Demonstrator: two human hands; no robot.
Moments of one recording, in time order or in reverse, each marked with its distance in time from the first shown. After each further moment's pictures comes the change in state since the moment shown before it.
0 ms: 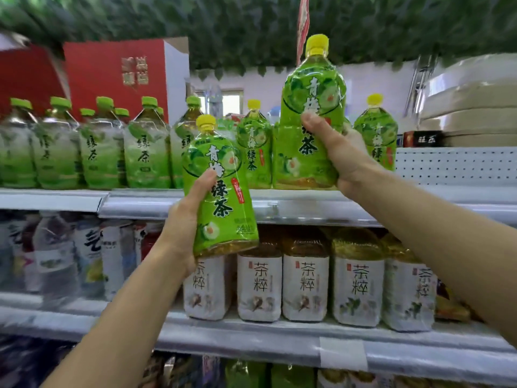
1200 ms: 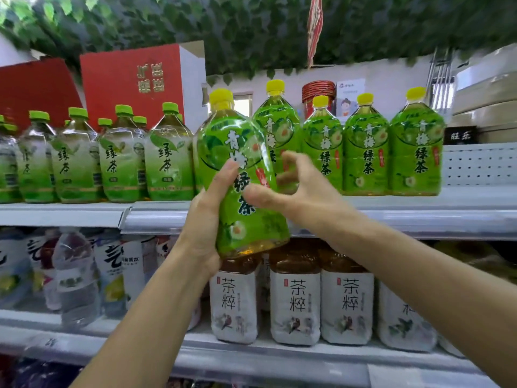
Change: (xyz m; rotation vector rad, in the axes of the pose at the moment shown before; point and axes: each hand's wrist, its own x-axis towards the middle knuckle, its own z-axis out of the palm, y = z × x) left_hand 0.037 0.015 -0.024 -0.092 -0.108 0.060; right_hand -0.055 0.032 0.086 -0.482 -0.343 -0.154
